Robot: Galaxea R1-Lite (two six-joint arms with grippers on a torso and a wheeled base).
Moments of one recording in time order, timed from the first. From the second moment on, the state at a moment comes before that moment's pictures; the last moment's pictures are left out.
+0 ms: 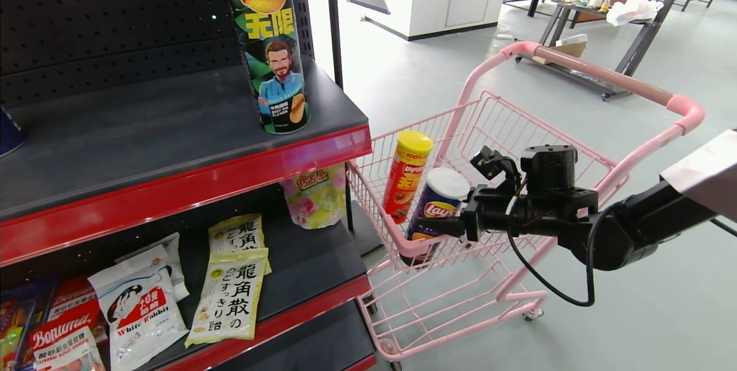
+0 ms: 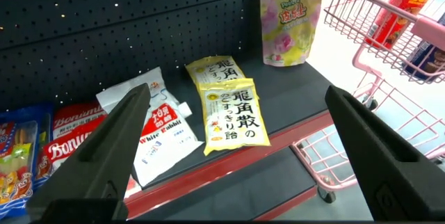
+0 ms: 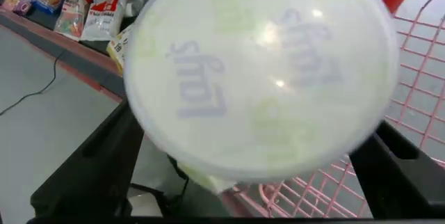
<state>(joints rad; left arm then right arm) 0.00 0.00 0.00 0.00 0.00 0.01 0.31 2.09 -0.90 -0.78 0.70 -0.14</state>
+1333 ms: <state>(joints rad) 0.00 0.00 0.00 0.00 0.00 0.01 0.30 1.76 -0.86 -0.76 0.62 -0.02</state>
